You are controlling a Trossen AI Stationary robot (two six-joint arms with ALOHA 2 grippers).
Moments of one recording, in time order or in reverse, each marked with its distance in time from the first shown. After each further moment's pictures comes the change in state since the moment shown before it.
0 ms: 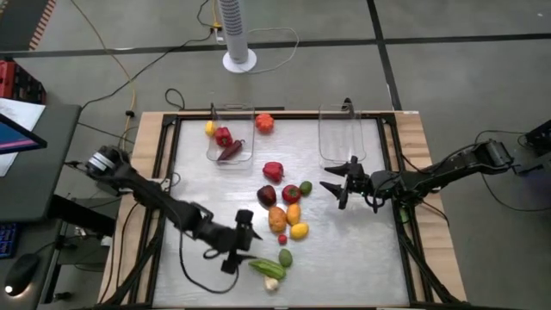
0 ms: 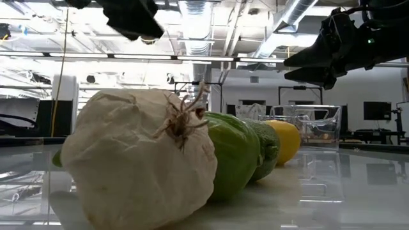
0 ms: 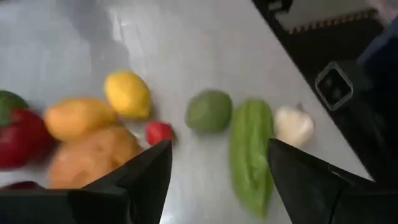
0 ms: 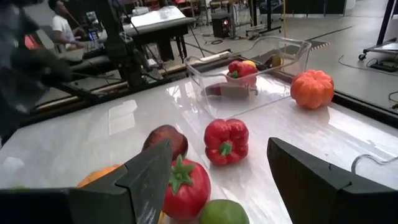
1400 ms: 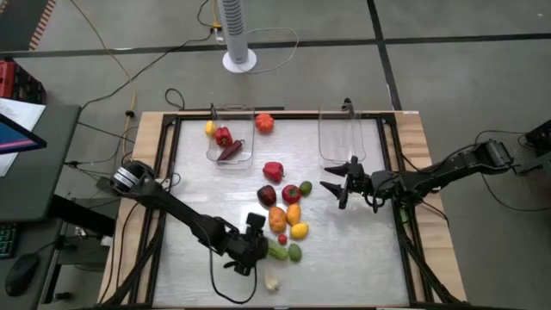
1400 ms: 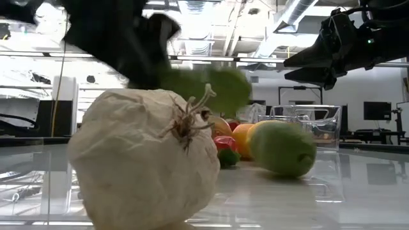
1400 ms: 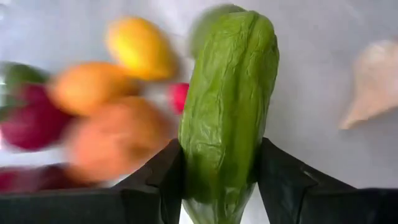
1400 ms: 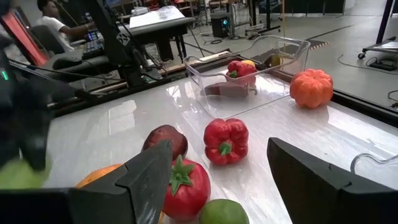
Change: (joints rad) left arm 0.009 0.245 0.272 -0.341 -0.153 0.086; right arm 0.000 0.000 0.000 -0.007 0.000 0.006
